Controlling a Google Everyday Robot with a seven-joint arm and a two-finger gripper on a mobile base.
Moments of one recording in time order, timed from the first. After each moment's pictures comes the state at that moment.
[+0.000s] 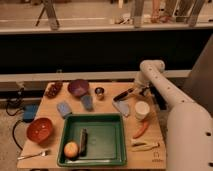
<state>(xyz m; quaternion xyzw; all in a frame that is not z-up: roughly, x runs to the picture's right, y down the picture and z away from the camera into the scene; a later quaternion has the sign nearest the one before) 0.217 0.004 0.969 -0.23 -0.09 0.06 0.97</state>
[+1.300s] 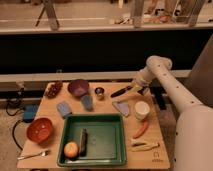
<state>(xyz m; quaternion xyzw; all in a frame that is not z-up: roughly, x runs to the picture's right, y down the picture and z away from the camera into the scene) 0.197 -0.012 0.925 -0.22 -0.17 0.08 0.96</state>
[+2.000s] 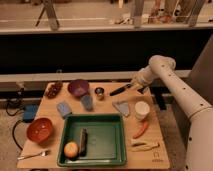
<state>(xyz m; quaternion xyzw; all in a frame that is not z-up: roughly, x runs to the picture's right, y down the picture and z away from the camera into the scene) 0.191 -0.023 0.894 -0.18 -0.19 0.08 0.96</state>
